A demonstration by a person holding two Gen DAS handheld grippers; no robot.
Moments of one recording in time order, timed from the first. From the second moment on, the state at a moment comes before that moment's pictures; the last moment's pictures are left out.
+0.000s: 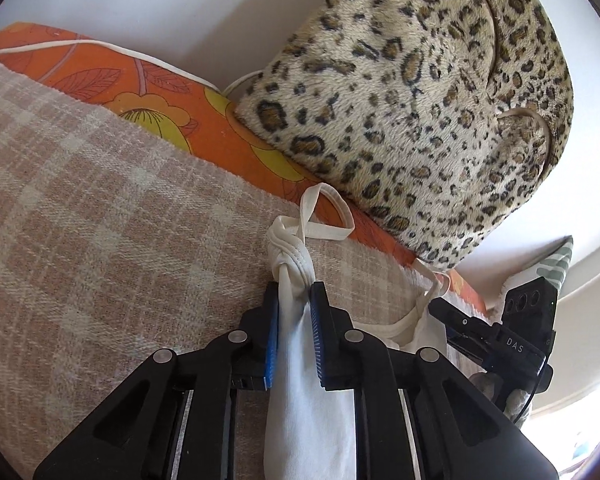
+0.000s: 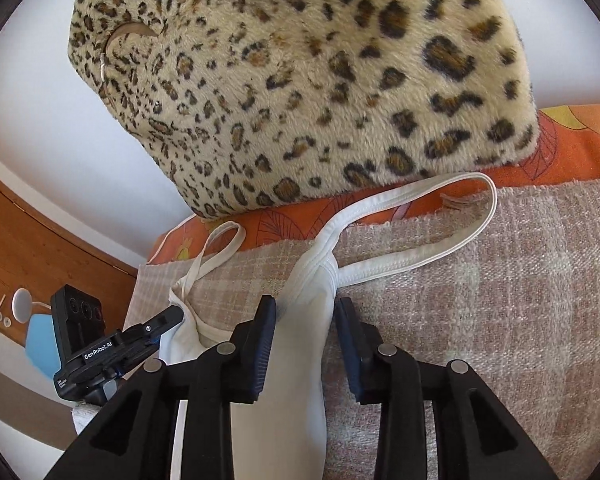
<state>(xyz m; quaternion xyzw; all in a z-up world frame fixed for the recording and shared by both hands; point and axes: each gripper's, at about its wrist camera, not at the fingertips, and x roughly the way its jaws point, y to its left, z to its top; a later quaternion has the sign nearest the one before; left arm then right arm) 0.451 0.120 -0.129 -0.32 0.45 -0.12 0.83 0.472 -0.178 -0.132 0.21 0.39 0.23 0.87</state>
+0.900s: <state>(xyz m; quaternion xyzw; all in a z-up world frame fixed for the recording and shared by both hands) 0.392 0.104 -0.050 -0.29 0.38 -0.19 0.86 0.391 -0.168 -0.054 0.14 0.33 0.26 0.90</state>
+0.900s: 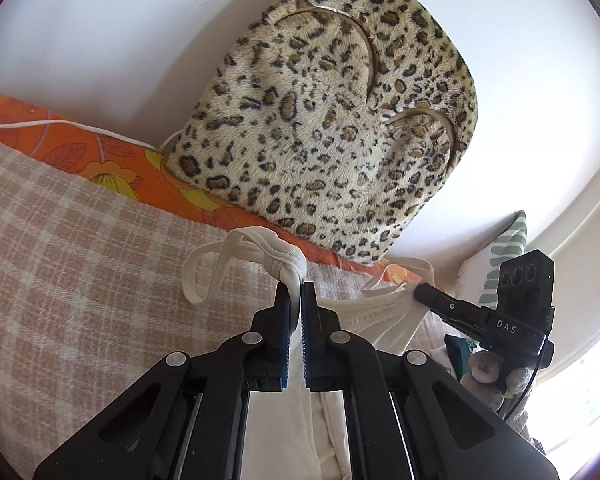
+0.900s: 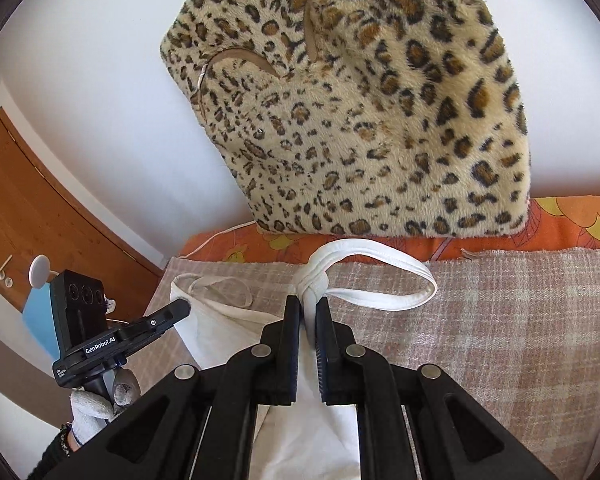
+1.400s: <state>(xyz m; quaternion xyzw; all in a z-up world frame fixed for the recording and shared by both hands) 0.302 0.083 -0.019 -0.23 0.38 -0.20 0.88 0.288 -0.162 -0.057 0.11 0.32 0.24 0.91</state>
